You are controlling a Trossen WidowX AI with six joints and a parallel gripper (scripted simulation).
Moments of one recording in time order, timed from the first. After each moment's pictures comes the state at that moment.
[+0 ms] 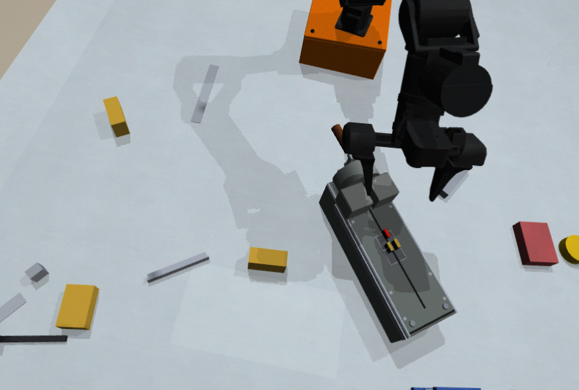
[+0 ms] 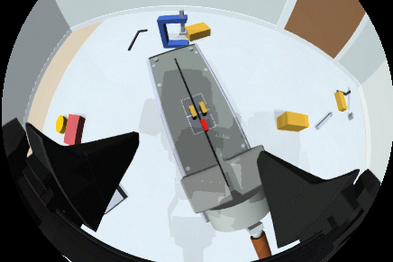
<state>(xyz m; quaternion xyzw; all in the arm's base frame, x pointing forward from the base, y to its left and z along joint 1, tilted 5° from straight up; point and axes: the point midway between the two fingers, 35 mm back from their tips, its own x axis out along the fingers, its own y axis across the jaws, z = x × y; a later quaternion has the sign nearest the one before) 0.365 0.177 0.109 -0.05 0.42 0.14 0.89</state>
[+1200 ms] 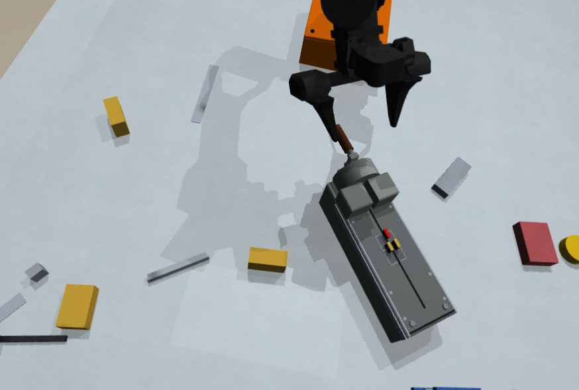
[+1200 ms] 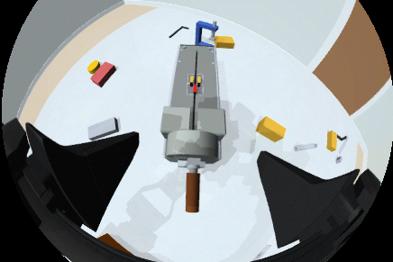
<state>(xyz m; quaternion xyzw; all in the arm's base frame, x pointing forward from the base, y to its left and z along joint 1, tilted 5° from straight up) 0.316 0.088 0.152 -0.16 0.37 0.31 0.86</state>
